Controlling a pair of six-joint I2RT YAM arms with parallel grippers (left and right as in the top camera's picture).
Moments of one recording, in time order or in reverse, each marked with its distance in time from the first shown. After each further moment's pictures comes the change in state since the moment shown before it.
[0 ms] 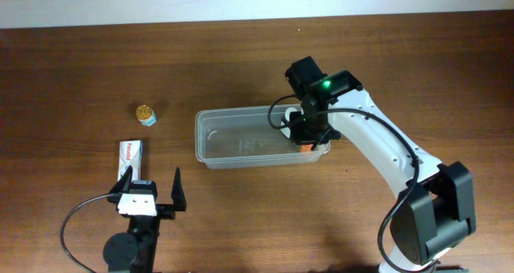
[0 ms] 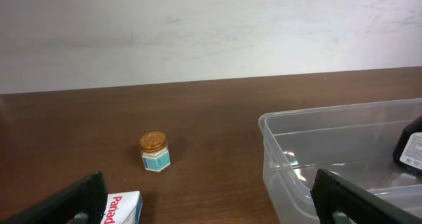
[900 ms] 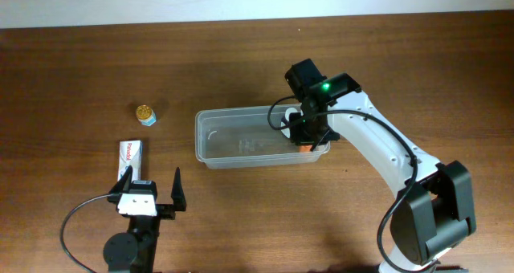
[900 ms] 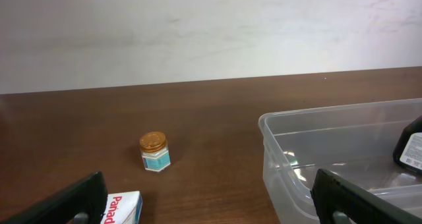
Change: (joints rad) left arm 0.000 0.000 0.000 0.000 0.000 0.000; right arm 0.000 0.000 -0.017 0.022 0.001 0.000
